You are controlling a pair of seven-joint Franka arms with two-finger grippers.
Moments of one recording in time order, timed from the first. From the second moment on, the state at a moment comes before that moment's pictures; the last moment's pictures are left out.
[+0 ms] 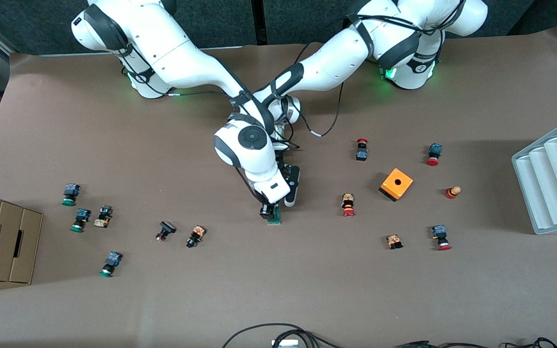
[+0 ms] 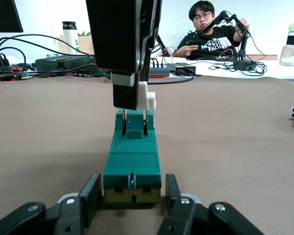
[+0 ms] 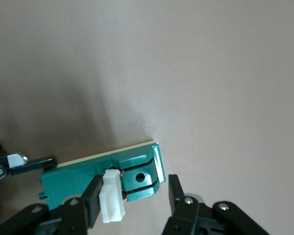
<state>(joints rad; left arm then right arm) -0.80 1.03 -0.39 -1.67 2.08 1.78 -2.57 0.75 0.72 -0.04 -1.59 -0.14 2.54 -0.54</state>
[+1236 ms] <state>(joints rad) -0.80 1.03 -0.39 -1.67 2.08 1.78 -2.57 0.75 0.73 -0.04 -1.57 -0.14 2.54 -0.55</state>
